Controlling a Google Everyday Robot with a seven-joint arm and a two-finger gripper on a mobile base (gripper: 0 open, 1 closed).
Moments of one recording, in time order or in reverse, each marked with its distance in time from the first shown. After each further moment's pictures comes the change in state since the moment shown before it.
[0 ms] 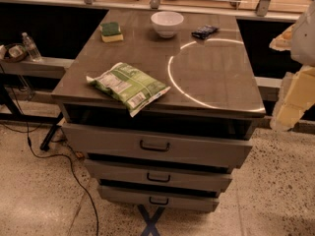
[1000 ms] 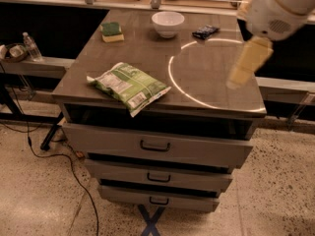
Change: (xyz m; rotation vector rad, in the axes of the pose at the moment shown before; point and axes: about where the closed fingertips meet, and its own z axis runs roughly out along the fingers) arm -0.065 -0.089 0.030 0.138 -0.120 -0.058
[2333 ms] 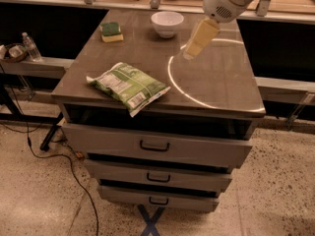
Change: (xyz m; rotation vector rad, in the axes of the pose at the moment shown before) arm -0.087 -0.088 0.066 0.133 -0.194 0.013
